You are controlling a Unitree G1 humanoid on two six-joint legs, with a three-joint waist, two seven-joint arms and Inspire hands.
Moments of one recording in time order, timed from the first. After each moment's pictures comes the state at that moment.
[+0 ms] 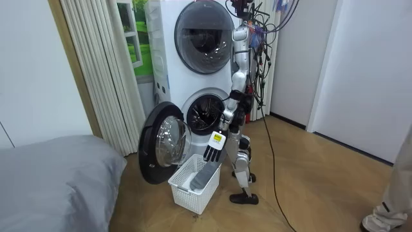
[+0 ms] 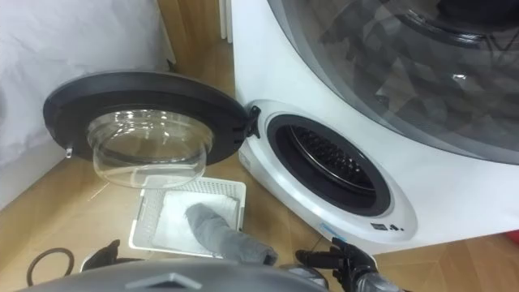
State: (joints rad) left arm 0.14 0.19 0.11 1.16 0.08 -0.04 0.04; right arm 0.08 -0.21 0.02 1.29 0.23 -0.06 0.20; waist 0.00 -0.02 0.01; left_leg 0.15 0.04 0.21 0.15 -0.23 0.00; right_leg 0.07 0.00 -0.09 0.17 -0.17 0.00
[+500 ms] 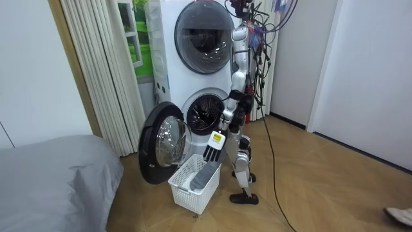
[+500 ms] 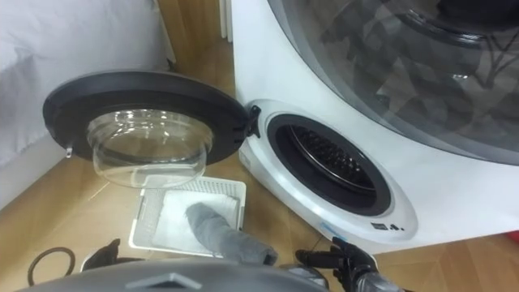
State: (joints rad) left arm 0.14 0.19 0.09 1.16 0.08 -0.05 0.04; right arm 0.06 -0.21 0.02 1.29 0.23 -0.07 0.20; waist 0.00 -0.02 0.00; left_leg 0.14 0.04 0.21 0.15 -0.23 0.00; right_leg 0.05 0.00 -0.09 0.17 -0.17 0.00
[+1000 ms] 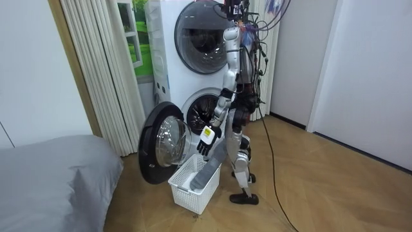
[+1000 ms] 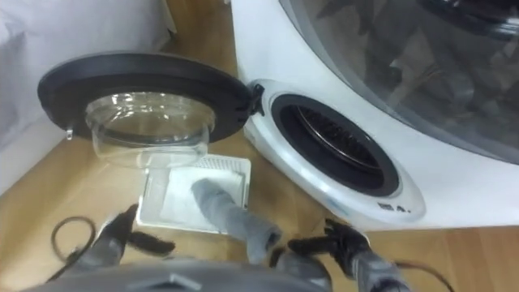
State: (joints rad) left arm -0.07 0.16 -0.05 1.21 0.31 -0.11 0.08; right arm -0.10 -0.21 0.12 1.33 0.14 -0.09 0.18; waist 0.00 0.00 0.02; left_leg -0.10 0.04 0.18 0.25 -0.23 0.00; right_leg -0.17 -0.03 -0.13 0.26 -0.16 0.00
